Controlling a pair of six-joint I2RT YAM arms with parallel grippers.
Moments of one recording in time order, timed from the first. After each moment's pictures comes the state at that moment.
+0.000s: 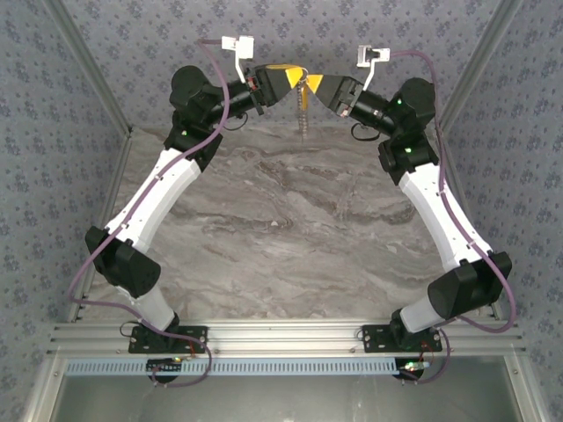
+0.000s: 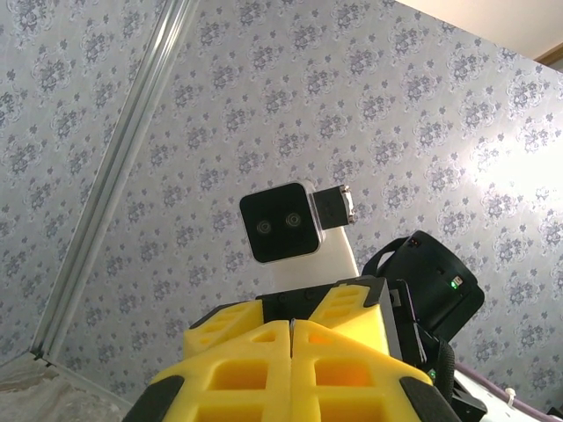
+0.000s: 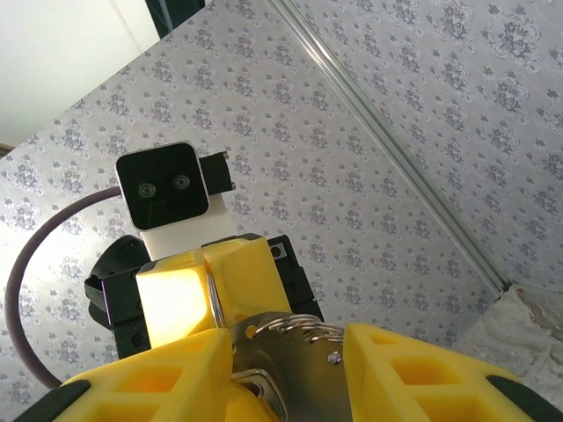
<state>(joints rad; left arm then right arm) -0.52 1.70 1.87 0.29 0.77 -0.79 0.32 1.50 1.60 0.29 -0.80 0.96</state>
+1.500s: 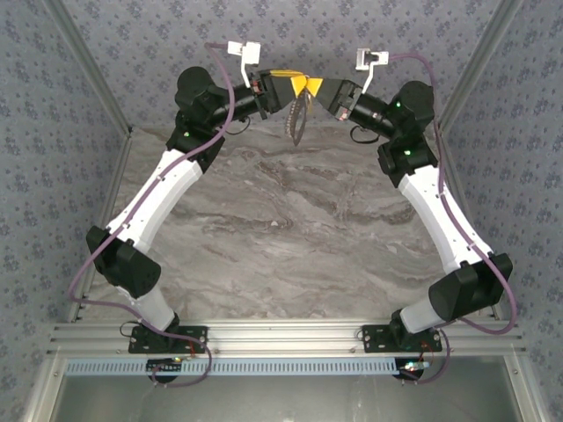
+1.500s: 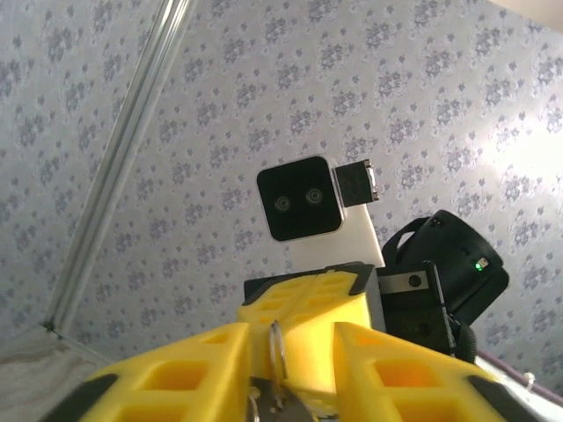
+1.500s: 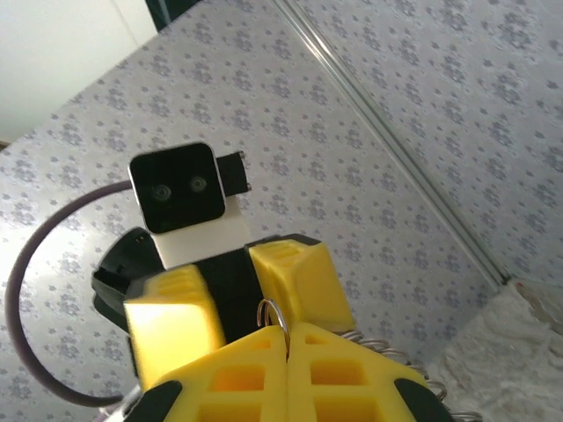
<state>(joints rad) -0.53 1.70 1.86 0.22 0.77 -0.72 0.30 1.49 1.58 0.26 -0.81 0.94</state>
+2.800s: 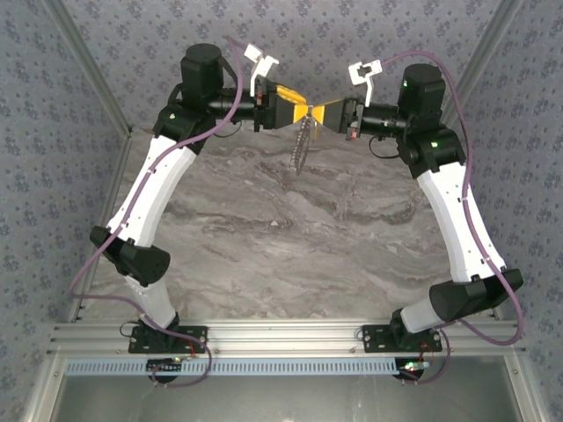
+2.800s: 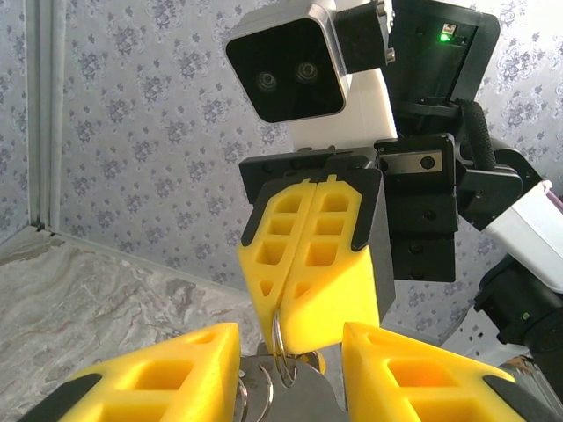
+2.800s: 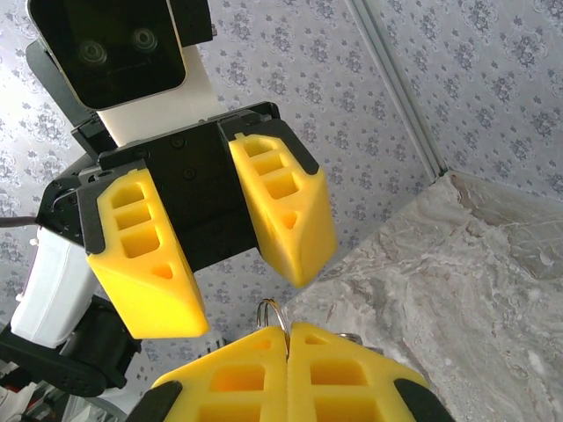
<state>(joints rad) -0.52 1.81 2.23 -0.52 1.03 -0.26 0.27 1.48 1.83 -0.48 -0.98 0.42</state>
